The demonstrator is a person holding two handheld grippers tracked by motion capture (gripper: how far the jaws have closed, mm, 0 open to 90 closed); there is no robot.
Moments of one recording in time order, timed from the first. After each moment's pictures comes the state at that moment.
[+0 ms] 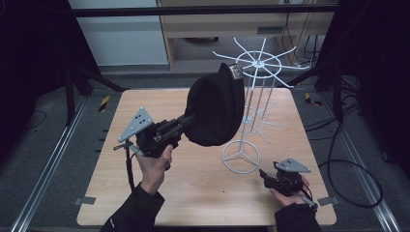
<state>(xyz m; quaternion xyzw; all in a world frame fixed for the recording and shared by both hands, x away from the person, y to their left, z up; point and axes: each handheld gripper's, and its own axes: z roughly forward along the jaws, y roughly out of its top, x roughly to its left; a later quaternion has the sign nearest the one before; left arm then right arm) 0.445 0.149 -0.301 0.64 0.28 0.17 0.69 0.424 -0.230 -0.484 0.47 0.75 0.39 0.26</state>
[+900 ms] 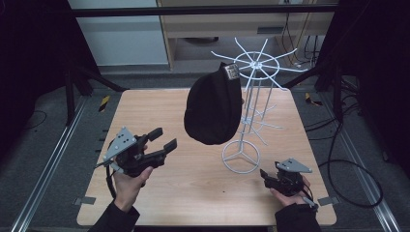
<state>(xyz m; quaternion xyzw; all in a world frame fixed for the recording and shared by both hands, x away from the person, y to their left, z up) 0.422 0.208 -0.343 0.69 0.34 0.22 0.60 0.424 -0.233 -0.485 0.48 0.74 0.39 0.26</state>
